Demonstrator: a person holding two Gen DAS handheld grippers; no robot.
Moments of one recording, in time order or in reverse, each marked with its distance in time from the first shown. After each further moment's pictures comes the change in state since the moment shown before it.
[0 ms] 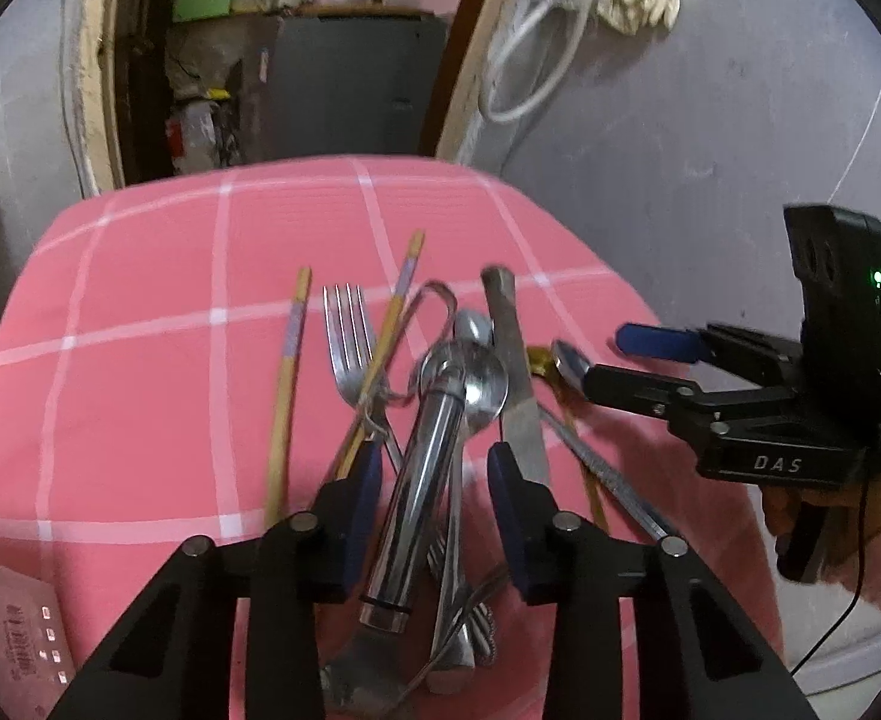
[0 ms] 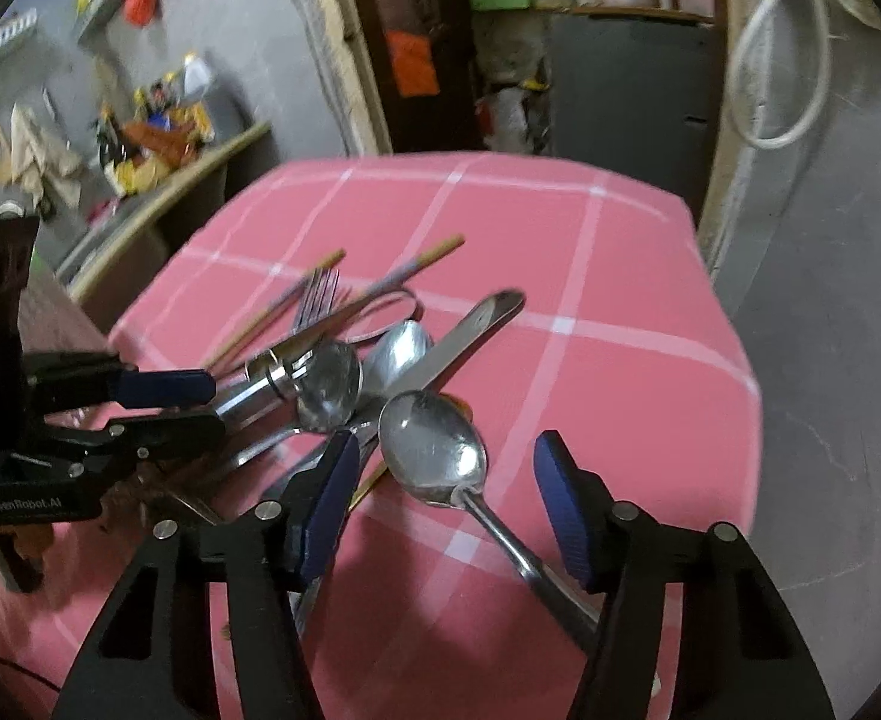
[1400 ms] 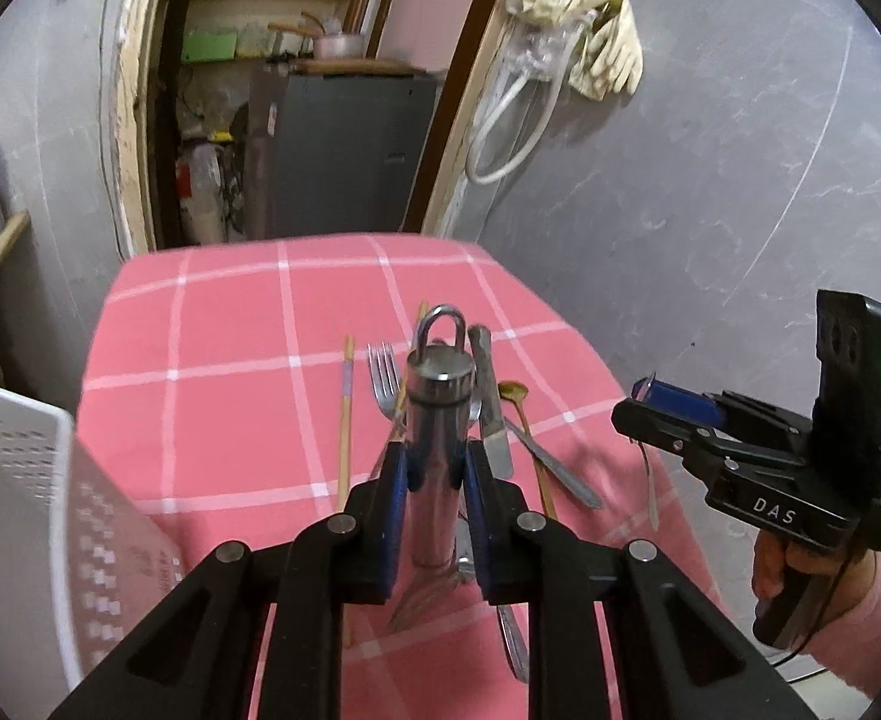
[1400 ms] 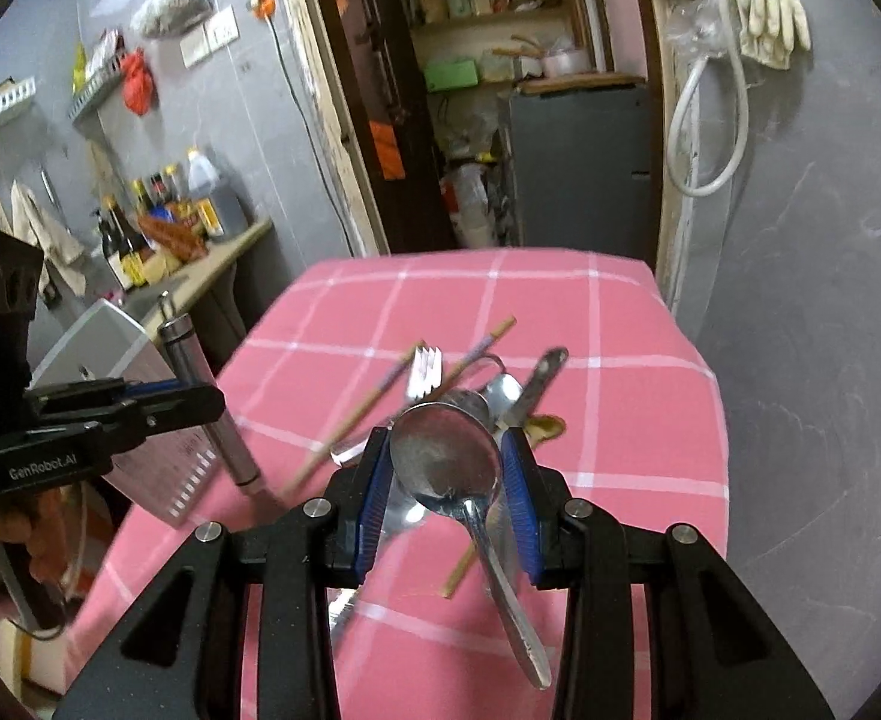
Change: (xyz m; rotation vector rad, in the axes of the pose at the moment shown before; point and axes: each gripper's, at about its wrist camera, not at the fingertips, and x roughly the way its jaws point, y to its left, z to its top) left arm -0.115 0.013 -0.003 0.004 -0.130 -0.035; right arm -0.122 0.078 -0.012 0.149 -0.227 -0.078
